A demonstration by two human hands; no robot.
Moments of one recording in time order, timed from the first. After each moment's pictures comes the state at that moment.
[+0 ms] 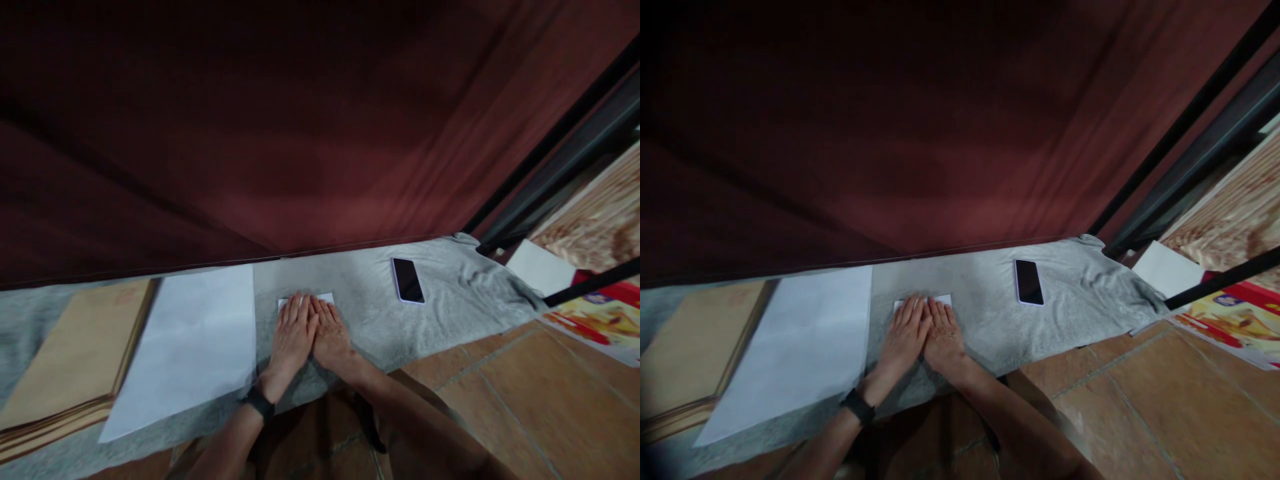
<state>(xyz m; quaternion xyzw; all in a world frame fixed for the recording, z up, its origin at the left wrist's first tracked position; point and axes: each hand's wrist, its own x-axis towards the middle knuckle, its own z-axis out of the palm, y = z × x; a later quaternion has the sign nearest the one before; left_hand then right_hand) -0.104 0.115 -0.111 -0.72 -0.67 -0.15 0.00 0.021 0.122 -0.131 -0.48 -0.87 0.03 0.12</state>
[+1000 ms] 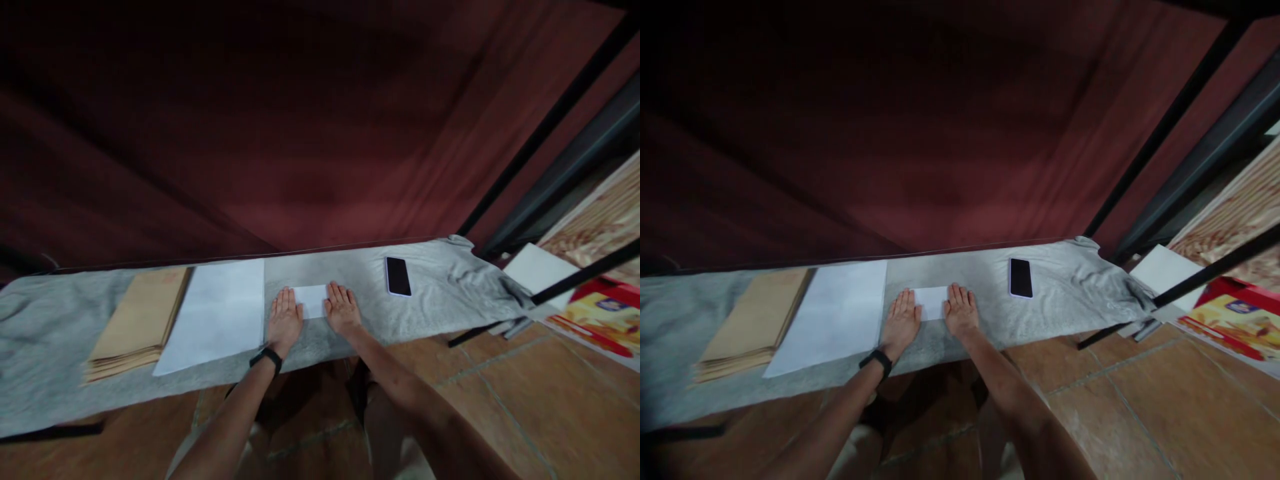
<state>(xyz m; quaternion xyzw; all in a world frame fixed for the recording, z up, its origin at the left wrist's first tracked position) -0.105 0.097 -0.122 -0.65 -0.75 -0.10 0.03 0.066 0.143 -0.123 -0.57 -0.81 0.08 0.08</state>
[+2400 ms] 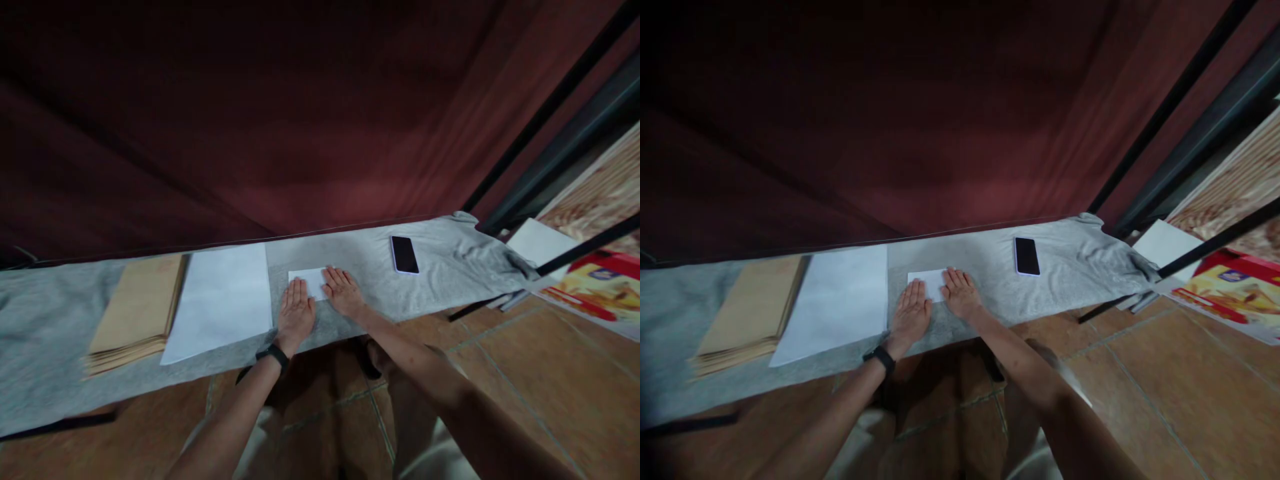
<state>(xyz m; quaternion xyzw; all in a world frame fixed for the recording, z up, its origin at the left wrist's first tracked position) -0.100 0.077 -0.132 -0.70 -0.71 -0.09 0.01 0.056 0.142 -0.139 -0.50 -0.86 0.03 0.12</state>
